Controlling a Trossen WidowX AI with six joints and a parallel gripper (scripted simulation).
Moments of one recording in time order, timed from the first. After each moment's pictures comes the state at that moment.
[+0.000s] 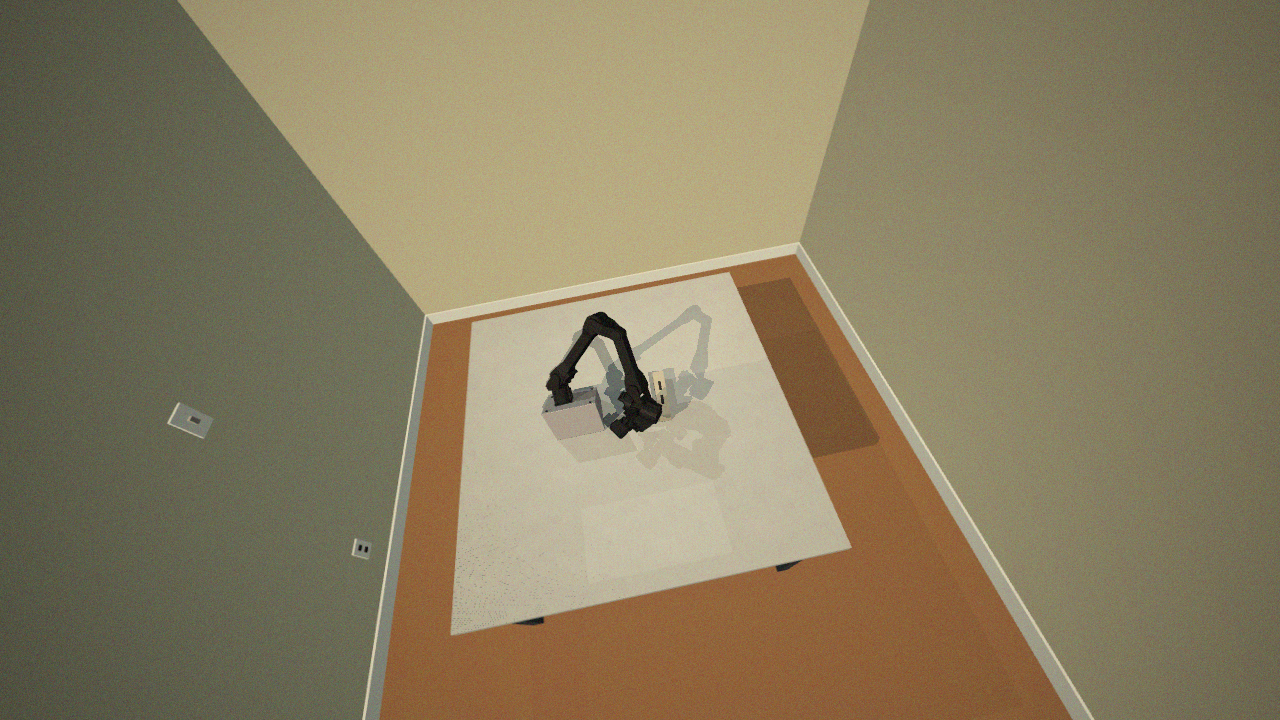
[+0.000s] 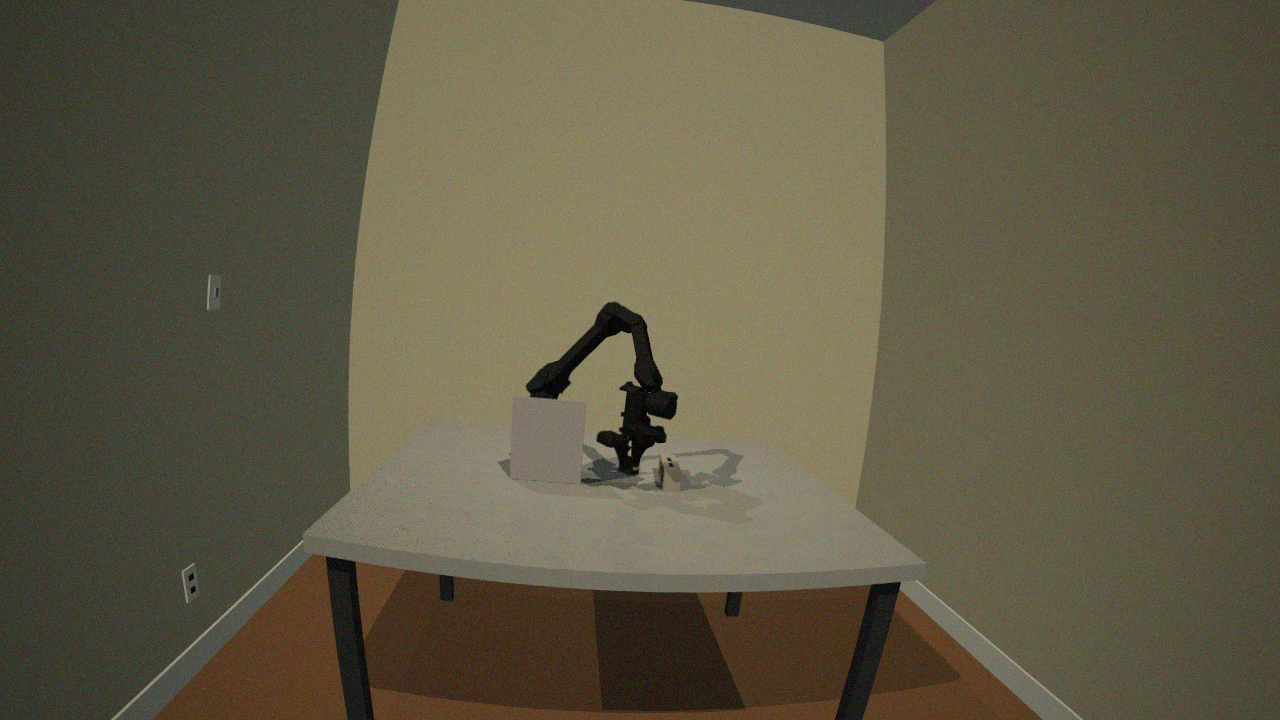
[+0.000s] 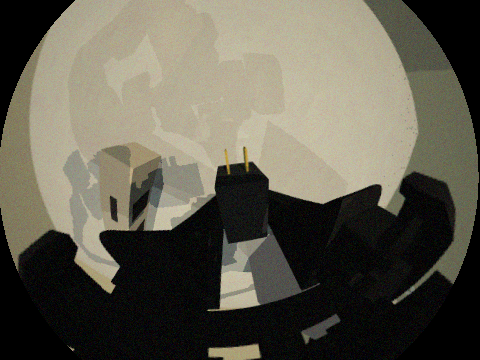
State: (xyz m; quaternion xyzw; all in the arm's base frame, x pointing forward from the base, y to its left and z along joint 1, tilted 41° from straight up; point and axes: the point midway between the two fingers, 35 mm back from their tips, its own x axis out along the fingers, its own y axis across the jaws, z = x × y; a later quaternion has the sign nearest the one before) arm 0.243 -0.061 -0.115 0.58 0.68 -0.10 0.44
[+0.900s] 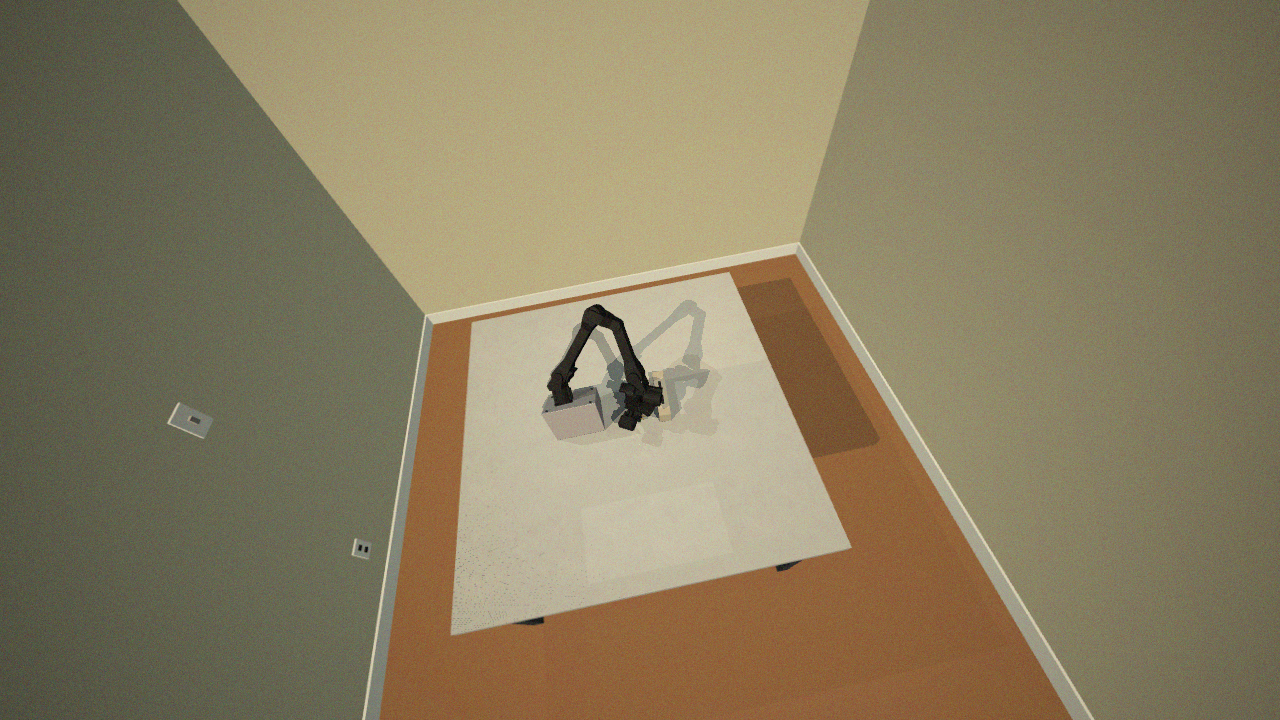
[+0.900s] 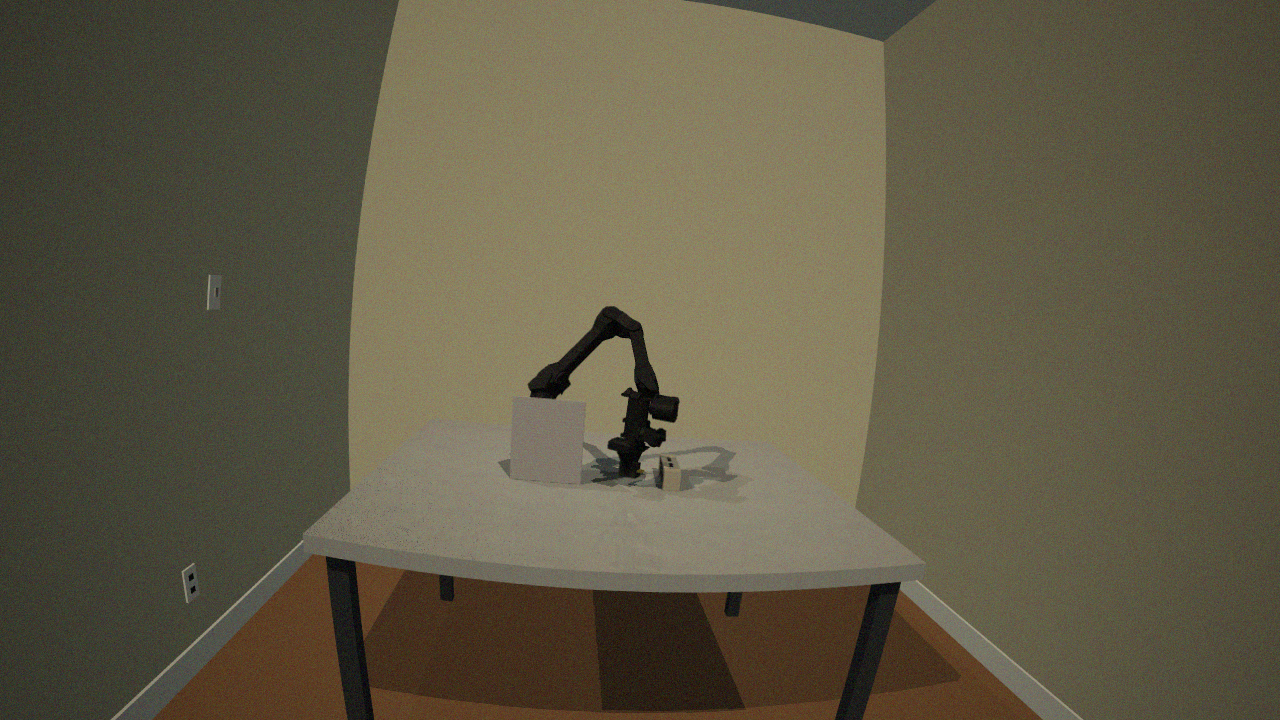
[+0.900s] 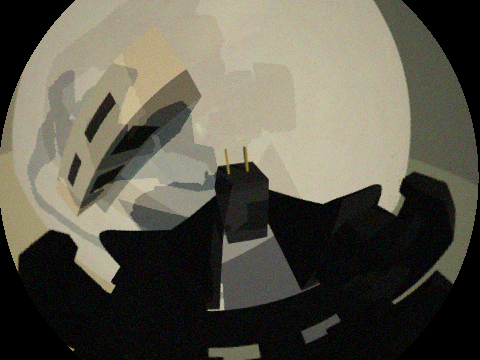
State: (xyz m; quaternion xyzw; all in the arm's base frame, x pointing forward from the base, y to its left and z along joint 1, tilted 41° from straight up) arm 0.256 -0.011 -0.101 0.44 0.69 0.05 0.57
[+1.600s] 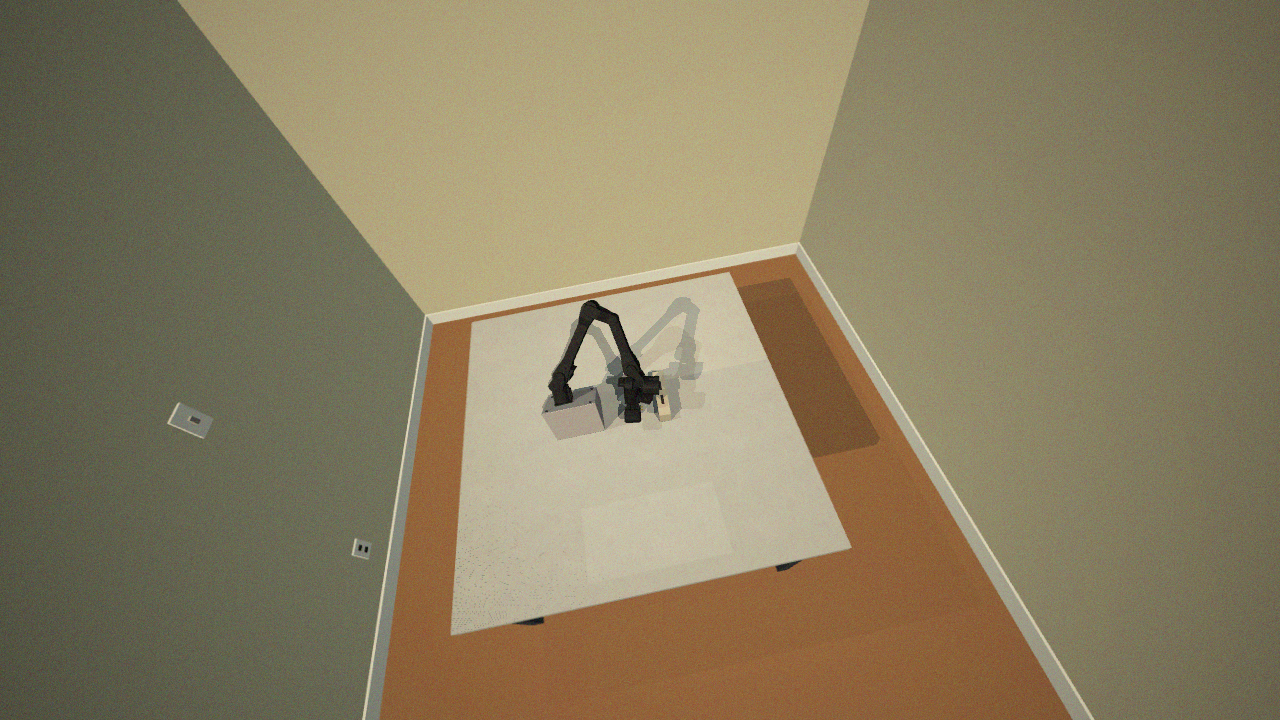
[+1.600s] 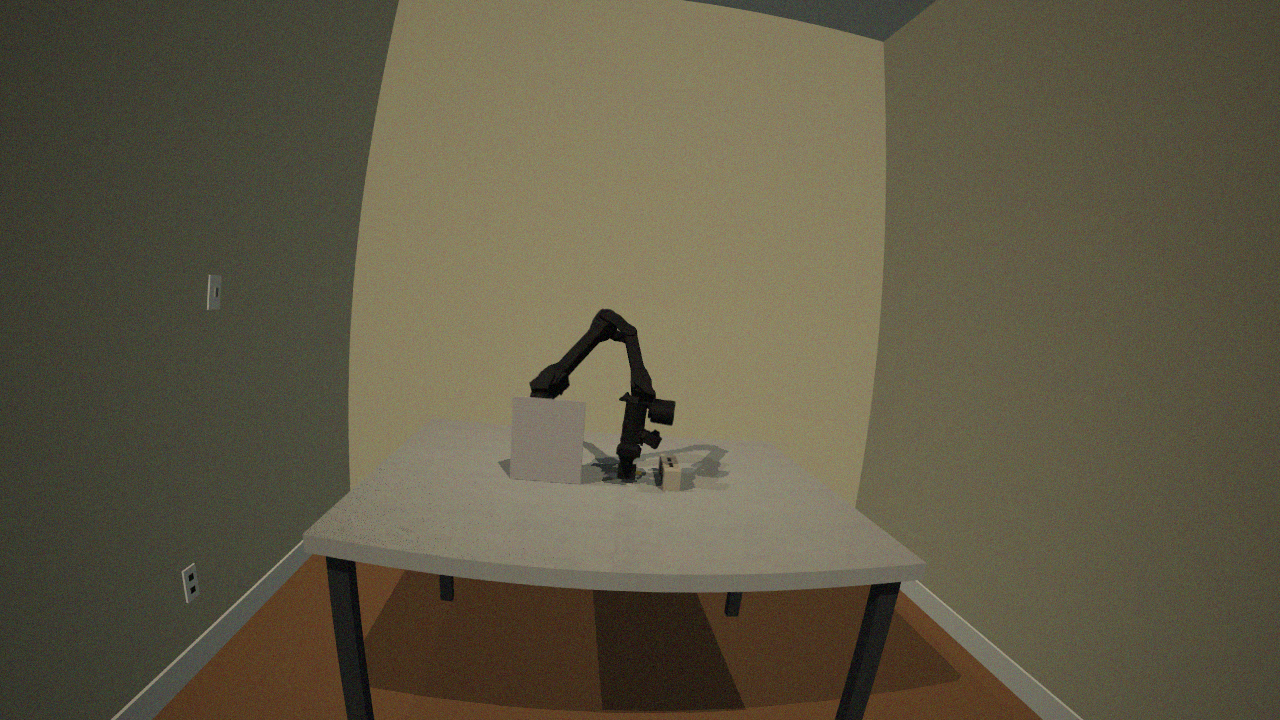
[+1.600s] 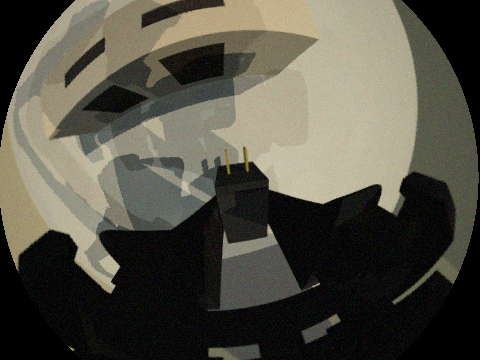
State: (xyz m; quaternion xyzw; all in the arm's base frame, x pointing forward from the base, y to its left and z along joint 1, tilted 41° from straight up) arm 0.258 0.031 -0.089 0.33 0.68 0.17 0.64
